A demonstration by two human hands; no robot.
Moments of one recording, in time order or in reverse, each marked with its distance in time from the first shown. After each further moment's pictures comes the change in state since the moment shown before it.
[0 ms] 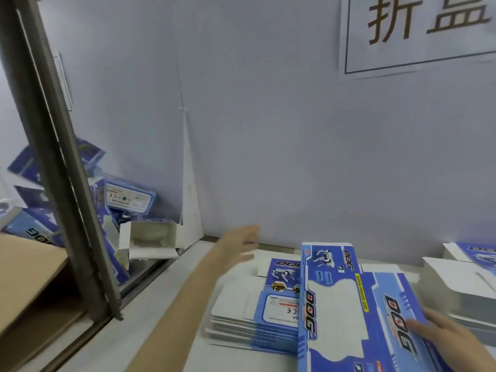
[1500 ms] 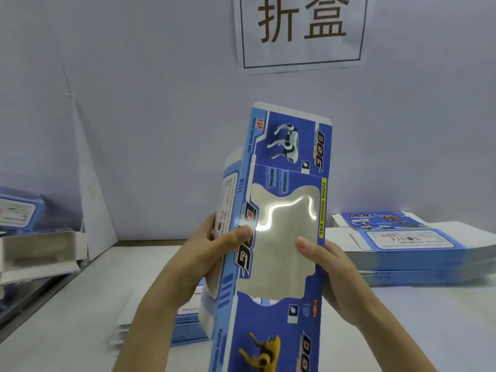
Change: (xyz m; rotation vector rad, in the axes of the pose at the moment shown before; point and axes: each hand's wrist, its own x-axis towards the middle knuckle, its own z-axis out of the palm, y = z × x) left_hand -0.087 0.019 0.102 0.107 -0.315 0.195; right_hand -0.088 -0.081 0.001 0.405 -0.455 -0.381
